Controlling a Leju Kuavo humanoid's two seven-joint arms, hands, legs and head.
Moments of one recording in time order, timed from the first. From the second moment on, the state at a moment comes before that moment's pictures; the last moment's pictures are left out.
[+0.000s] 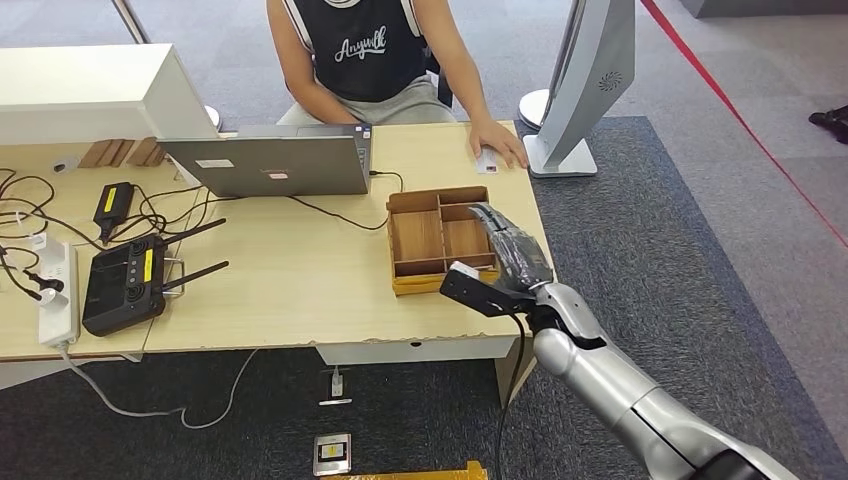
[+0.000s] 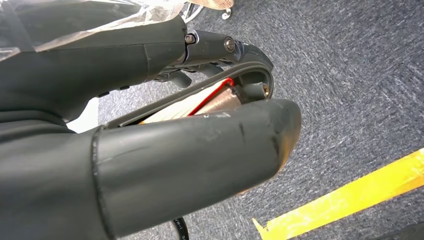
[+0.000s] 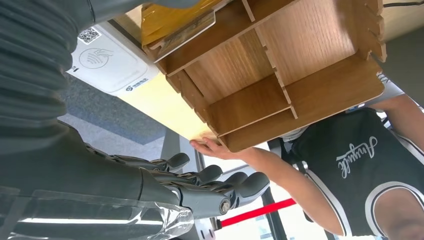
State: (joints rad) left arm -0.13 0.05 -1.29 -0.22 0.42 0.46 0.20; right arm -0.57 -0.27 0.73 -1.05 0.56 -0.33 0.09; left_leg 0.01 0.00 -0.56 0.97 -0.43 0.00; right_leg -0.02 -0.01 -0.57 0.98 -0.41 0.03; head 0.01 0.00
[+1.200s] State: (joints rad) left arm -0.13 0.05 -1.29 -0.22 0.41 0.45 0.22; right arm -0.56 -0.26 0.76 -1.01 0.73 -0.28 0.17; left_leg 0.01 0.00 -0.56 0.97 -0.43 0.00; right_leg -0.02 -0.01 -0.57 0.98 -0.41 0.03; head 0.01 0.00
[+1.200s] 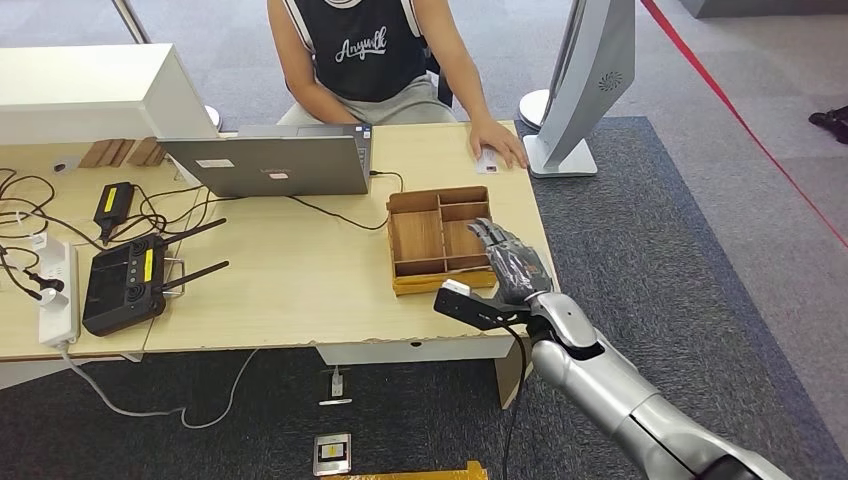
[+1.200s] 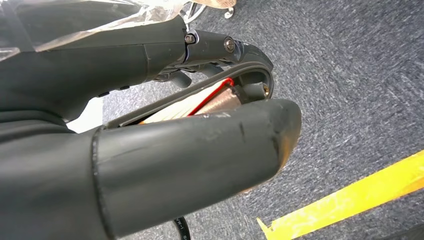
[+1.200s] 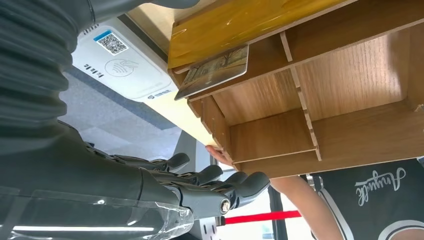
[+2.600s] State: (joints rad) left arm -0.13 0.04 -1.29 -0.22 0.41 0.46 0.22; right arm -0.67 -0.11 0.84 -0.78 0.85 -0.32 0.13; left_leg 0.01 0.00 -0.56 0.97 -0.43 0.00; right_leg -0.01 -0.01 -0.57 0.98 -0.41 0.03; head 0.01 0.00
